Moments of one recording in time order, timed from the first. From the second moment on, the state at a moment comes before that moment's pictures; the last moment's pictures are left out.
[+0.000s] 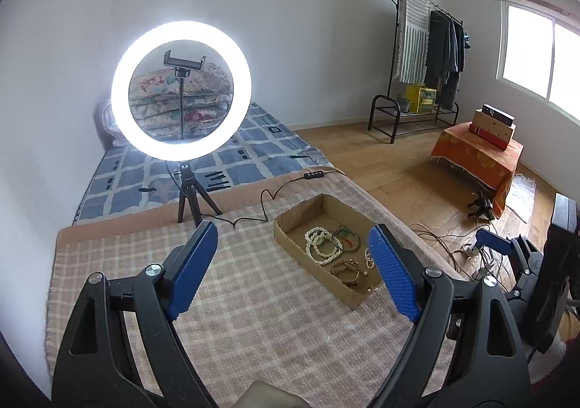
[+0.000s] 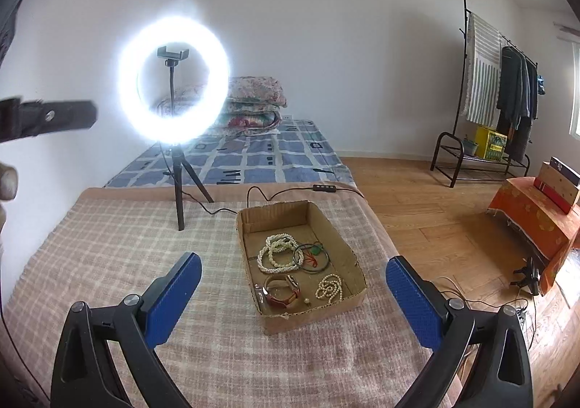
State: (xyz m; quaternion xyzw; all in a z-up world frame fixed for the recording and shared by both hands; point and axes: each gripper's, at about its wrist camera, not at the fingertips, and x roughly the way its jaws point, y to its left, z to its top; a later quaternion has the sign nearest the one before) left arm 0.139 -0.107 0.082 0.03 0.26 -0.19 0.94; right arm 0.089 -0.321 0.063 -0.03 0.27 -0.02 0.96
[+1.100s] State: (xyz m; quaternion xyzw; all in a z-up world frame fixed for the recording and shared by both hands) left arm 0.080 -0.095 0.014 0.06 0.27 -0.18 0.94; right arm 0.076 -0.313 0.047 -0.01 0.27 -0.04 0.96
